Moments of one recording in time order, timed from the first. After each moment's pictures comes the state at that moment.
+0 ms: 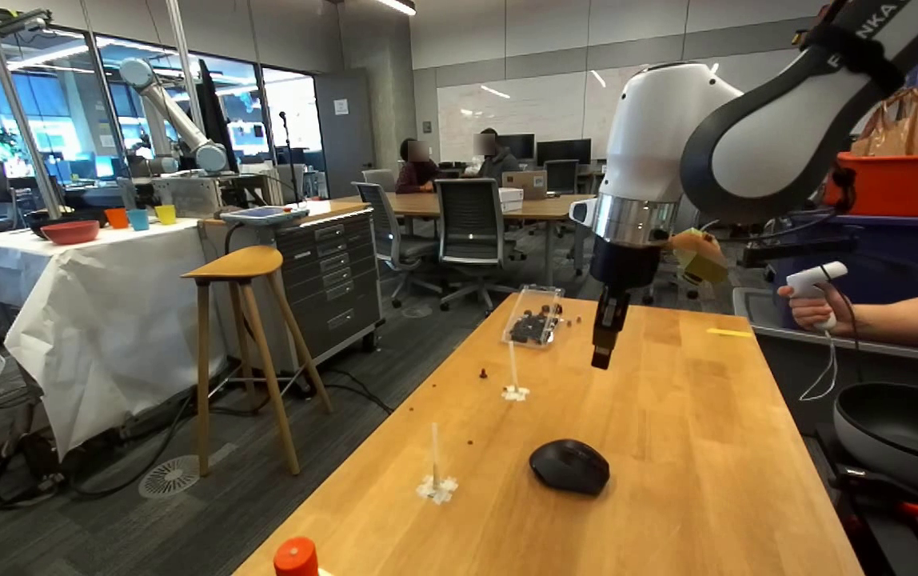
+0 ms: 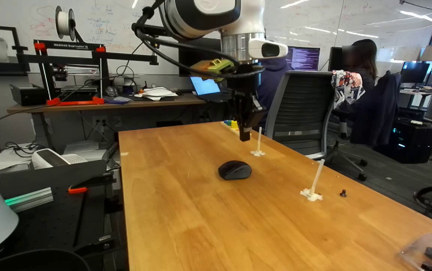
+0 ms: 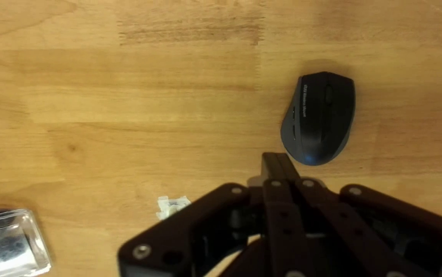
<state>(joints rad) -0.02 0.06 -0.03 -2.40 -0.03 2.59 -0.05</state>
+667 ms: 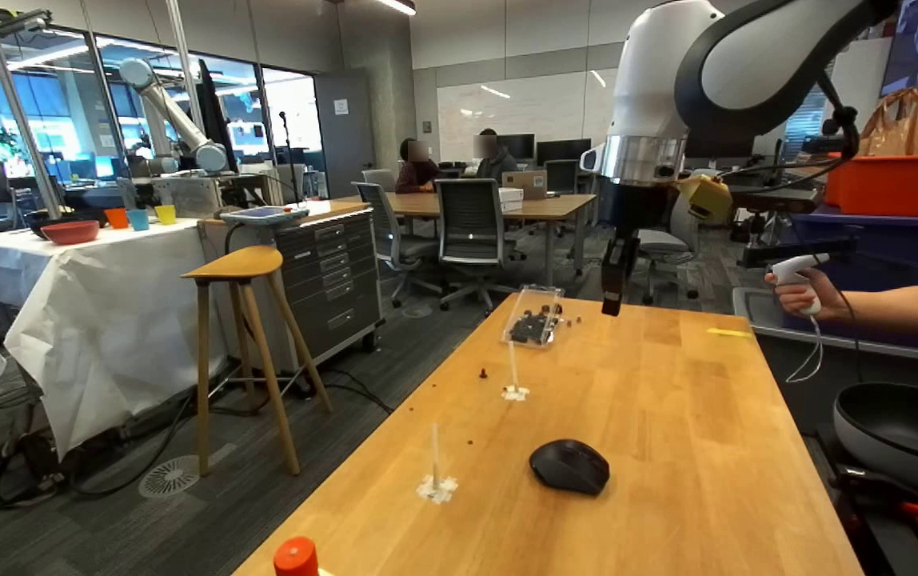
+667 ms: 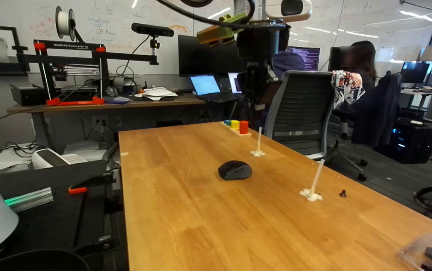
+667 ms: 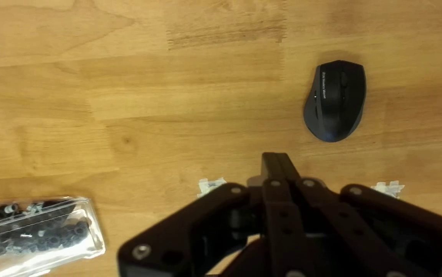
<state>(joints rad) -0.06 -0.04 -0.07 -2.33 -0.01 2.40 -0.08</state>
